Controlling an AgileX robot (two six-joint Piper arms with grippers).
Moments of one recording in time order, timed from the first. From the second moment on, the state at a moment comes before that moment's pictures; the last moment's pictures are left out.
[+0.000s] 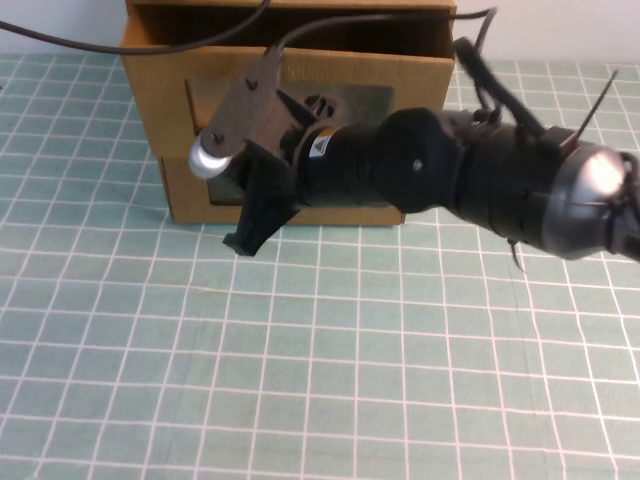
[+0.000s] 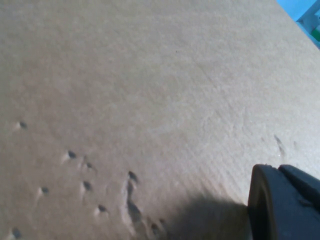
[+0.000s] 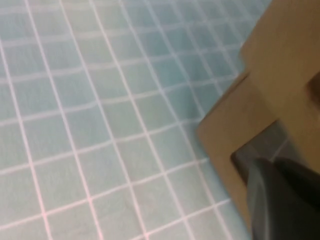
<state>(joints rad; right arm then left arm) 0.75 1.84 -1.51 0.42 0.31 -0.91 -0.14 2.02 -2.13 -0.87 1.07 0.50</state>
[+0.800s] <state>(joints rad) 0.77 1.79 -1.42 -0.06 0.19 -0.78 -0.14 2.02 -2.13 -0.87 1.07 0.50</state>
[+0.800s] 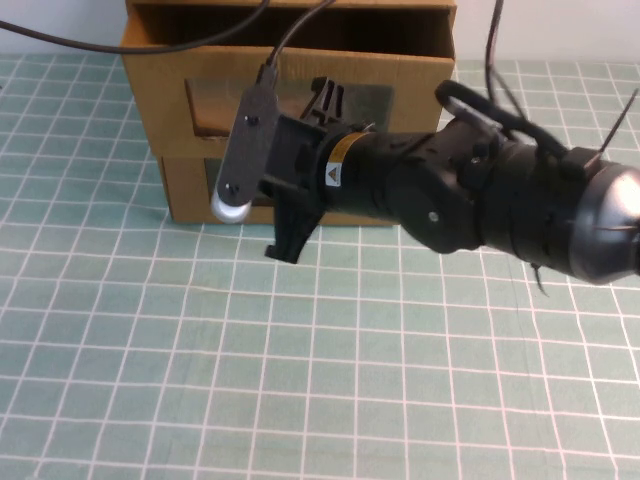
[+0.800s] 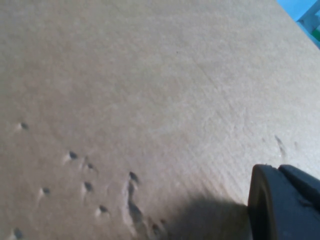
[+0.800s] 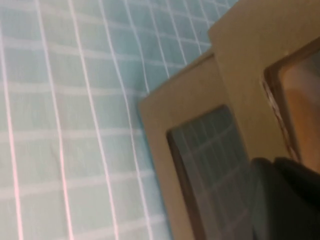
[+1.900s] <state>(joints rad) 0.83 1.69 -1.41 -0.80 0.36 0.29 -0.14 2.02 -2.14 -0.88 1.10 0.48</state>
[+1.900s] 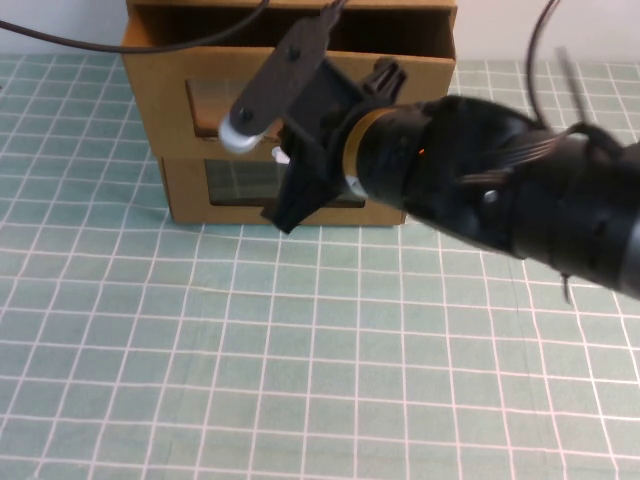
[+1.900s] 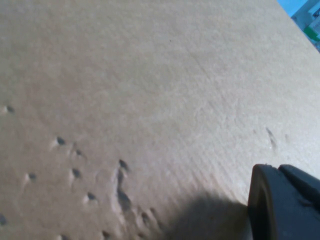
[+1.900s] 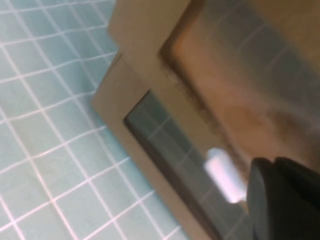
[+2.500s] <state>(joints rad) 0.83 1.87 -1.41 -0.95 0.30 0.29 -0.14 2.02 -2.14 -0.88 1.10 0.48</state>
